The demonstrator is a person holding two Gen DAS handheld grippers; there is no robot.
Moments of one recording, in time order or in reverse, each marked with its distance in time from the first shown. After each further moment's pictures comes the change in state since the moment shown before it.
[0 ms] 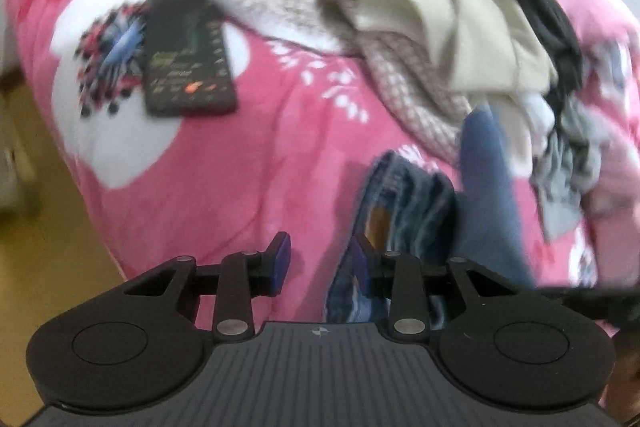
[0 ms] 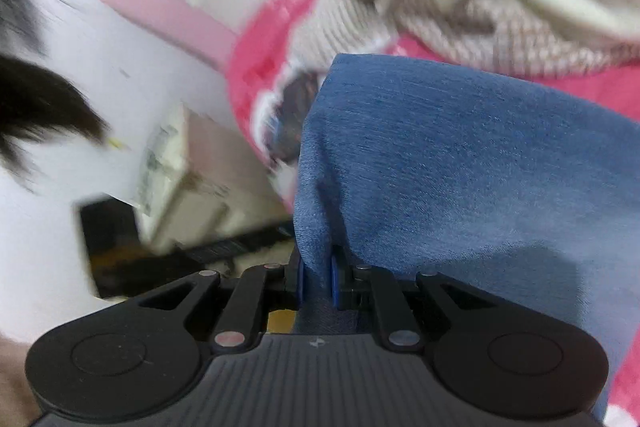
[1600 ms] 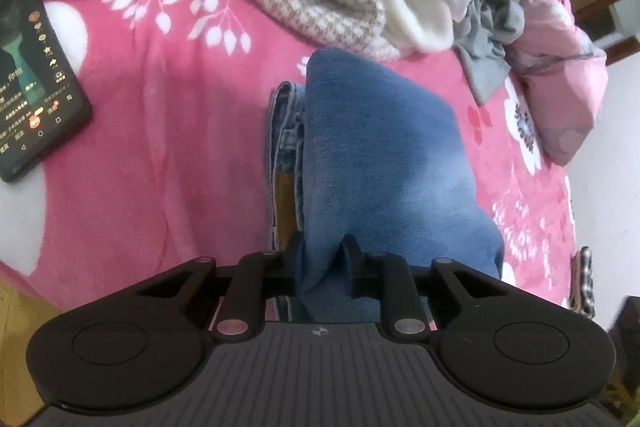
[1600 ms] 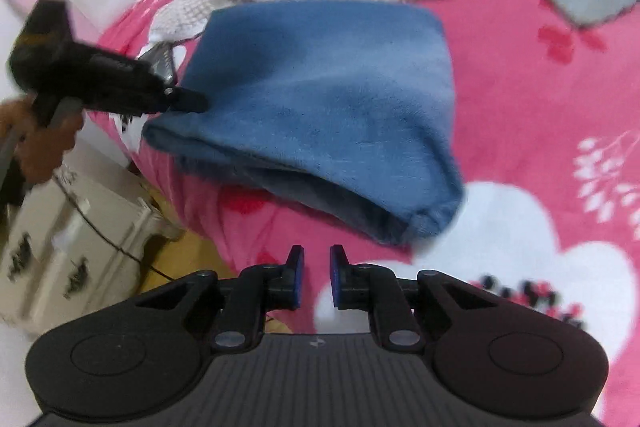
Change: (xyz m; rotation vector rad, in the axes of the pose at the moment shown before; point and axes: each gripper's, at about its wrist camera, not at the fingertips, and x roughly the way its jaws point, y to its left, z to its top) left arm 0.047 -0.040 0.041 0.349 0.442 -0.238; right arm -0.046 0.018 -0.159 0.048 -0.189 -0.545
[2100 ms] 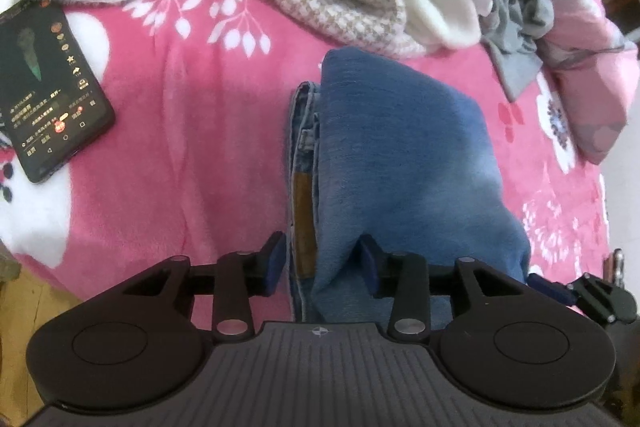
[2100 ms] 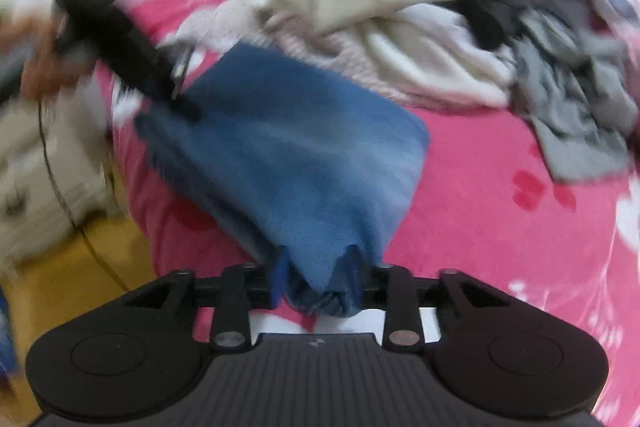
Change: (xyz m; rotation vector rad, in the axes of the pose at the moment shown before) left arm 0.003 -0.011 0.002 -0.006 0.006 0.129; right arm -0.002 0.003 -0.004 -0.440 -0.160 -0.150
